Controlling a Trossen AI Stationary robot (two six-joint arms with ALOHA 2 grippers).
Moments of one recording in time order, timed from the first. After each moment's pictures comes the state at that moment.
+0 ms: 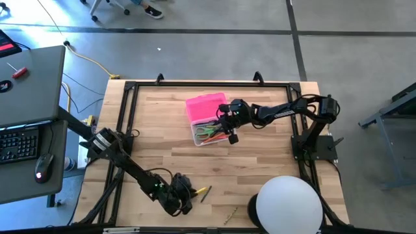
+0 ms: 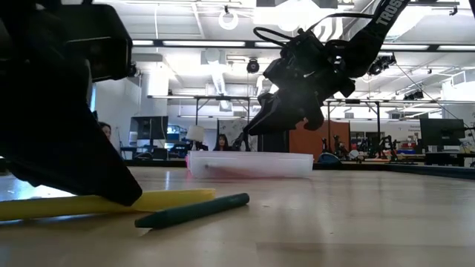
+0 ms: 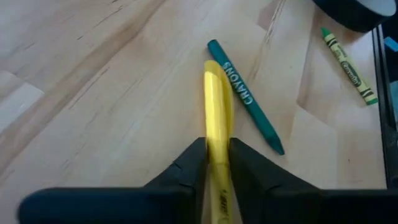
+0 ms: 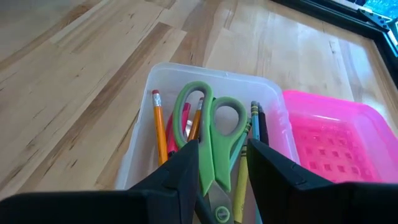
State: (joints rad) left arm -0.71 1.96 0.91 0.18 -0.57 -1.12; right arm -0.29 1.72 0.80 0.36 -0.35 -0.50
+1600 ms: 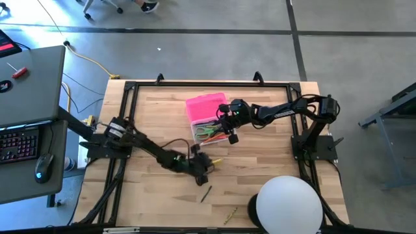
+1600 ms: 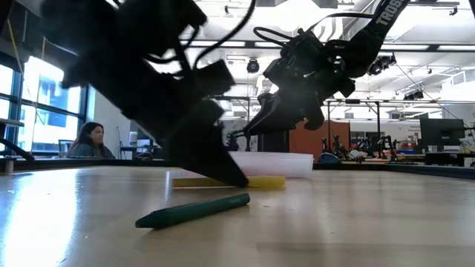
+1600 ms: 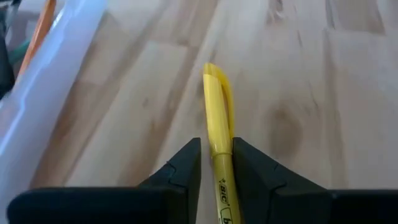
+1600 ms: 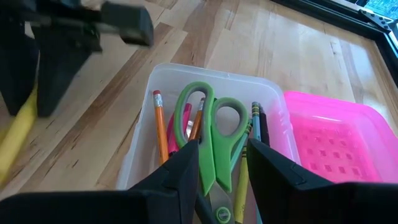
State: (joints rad) left arm -0.32 2.01 0.90 0.33 -0.51 -0.37; right arm -0.29 1.72 0.80 0.36 -0.35 -0.50
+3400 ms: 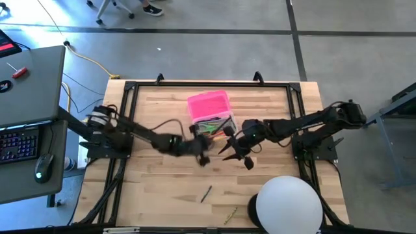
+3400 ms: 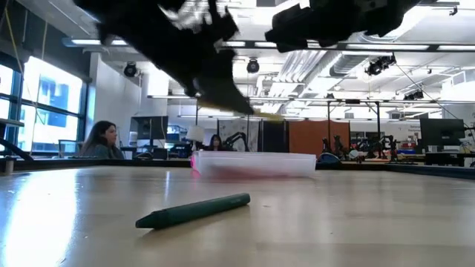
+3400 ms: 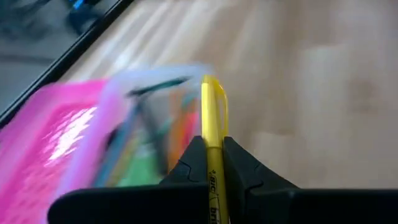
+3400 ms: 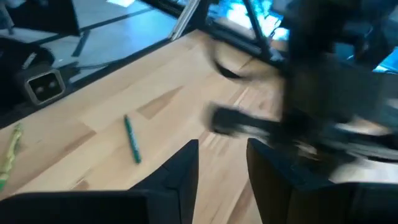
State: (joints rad) left arm -0.19 1.74 0.91 0.22 -0.58 -0.12; right arm 0.07 1.40 0.80 0.17 -0.35 -0.40
